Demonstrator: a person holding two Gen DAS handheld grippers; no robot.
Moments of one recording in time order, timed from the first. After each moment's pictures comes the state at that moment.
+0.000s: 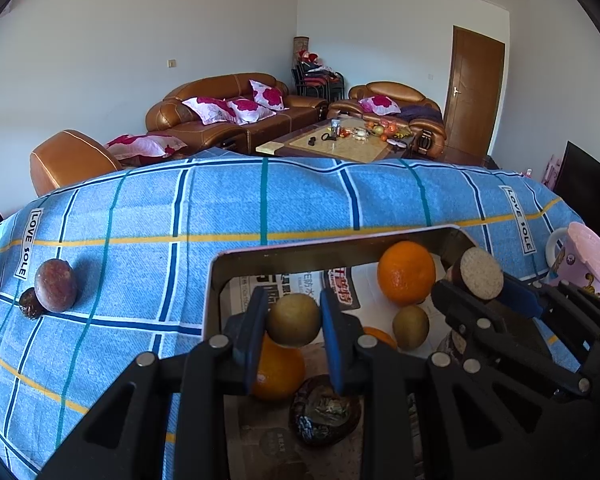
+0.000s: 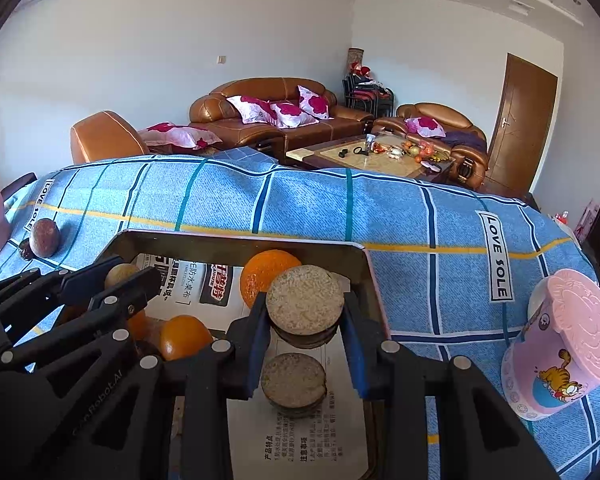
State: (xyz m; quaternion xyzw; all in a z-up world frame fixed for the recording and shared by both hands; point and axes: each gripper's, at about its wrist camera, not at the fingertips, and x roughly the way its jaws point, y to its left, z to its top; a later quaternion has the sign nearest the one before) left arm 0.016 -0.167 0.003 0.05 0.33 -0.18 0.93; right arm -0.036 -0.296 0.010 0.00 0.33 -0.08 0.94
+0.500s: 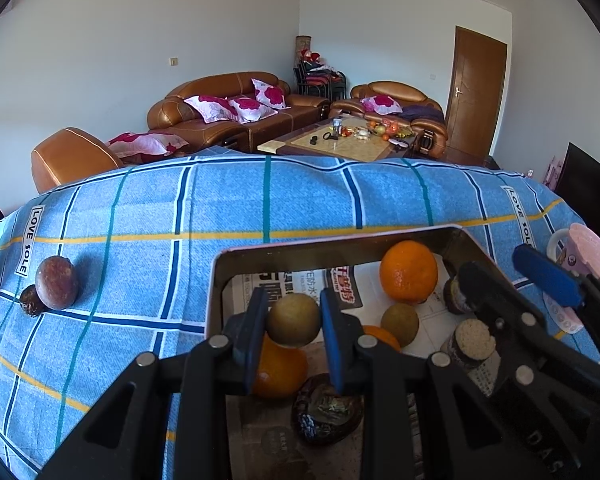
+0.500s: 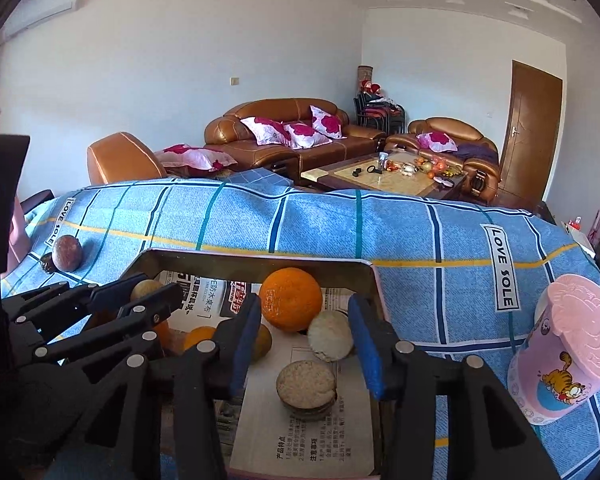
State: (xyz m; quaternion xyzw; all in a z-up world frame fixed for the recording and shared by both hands) left arm 0.016 -0.167 0.003 0.05 0.33 -0.17 0.93; right arm -0.058 -0.297 0.020 0.02 0.26 -0.08 0.96
